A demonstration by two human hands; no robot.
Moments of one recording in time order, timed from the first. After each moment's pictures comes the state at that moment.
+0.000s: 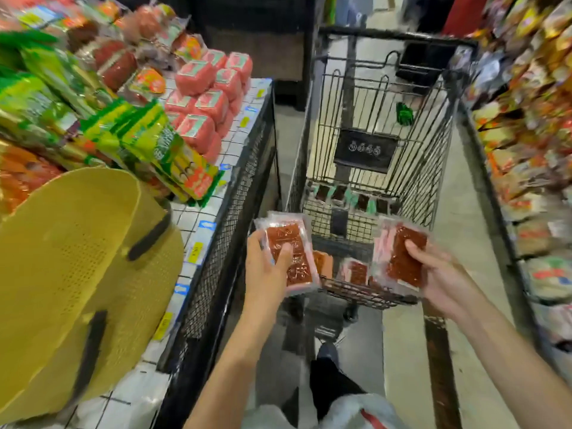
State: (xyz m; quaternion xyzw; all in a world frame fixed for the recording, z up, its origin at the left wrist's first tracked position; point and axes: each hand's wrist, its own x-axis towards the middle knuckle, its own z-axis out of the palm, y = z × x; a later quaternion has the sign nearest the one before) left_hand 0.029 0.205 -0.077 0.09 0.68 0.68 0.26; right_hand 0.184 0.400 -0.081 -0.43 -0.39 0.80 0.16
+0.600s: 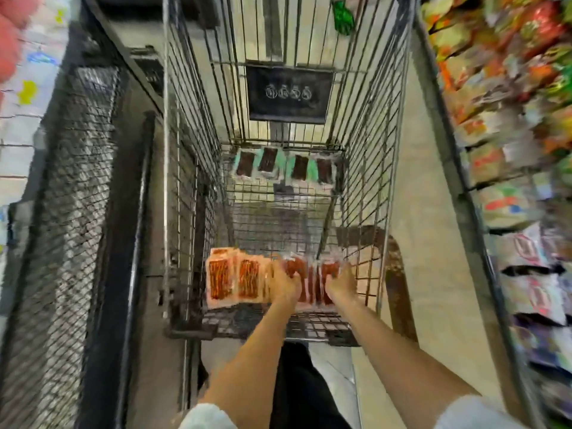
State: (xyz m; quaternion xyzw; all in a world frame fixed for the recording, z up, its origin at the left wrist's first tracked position) left_hand 0.044 0.448 -0.347 0.08 0.81 0.32 0.48; right_hand 0.127 0.512 -0.358 -0.71 -0.53 0.46 -0.02
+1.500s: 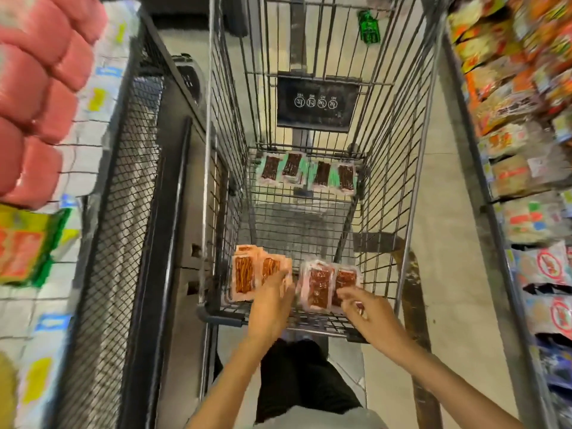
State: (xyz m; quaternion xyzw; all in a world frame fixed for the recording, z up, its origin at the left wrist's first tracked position) left_hand 0.009 0.378 -0.278 0.25 0.81 0.31 0.42; right_hand 0.176 0.484 -0.262 -0.43 -0.75 0.50 -0.07
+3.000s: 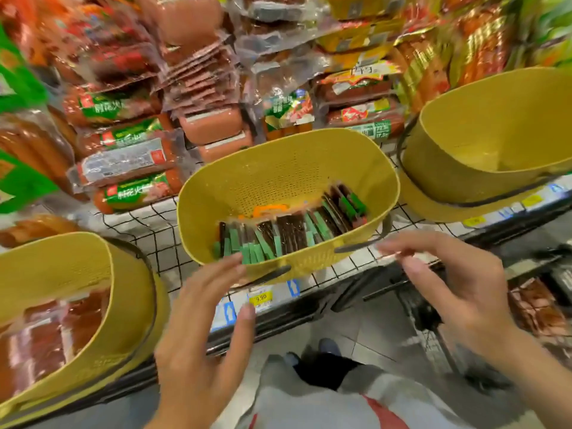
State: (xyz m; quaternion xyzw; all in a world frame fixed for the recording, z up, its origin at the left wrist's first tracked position) left_hand 0.274 -0.274 -0.001 -0.06 0.90 0.35 -0.25; right_hand 0.154 -0.038 0.003 0.33 -0.78 0.53 0.04
